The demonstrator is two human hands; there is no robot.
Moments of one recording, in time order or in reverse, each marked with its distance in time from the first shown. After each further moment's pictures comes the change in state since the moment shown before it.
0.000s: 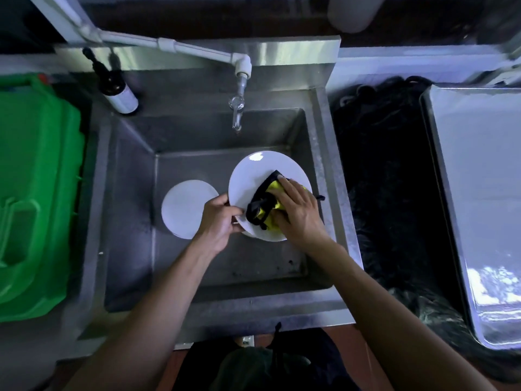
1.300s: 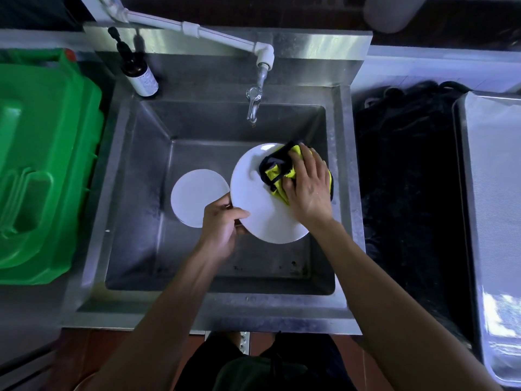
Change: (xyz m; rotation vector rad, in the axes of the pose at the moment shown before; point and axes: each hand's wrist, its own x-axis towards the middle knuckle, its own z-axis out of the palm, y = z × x) left_hand -0.033 -0.011 0.009 -0.116 0.116 0.086; right_hand 0.049 0.008 -0.007 -0.041 0.120 0.068
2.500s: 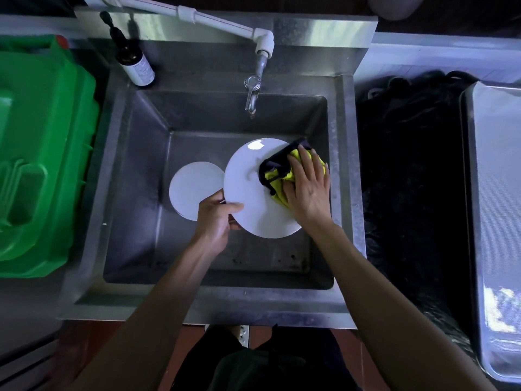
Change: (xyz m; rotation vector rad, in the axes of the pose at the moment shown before) left_hand 0.010 -0.008 -0.009 0.011 0.043 -0.026; right_hand -0.012 0.008 0.011 -0.021 -0.059 0.024
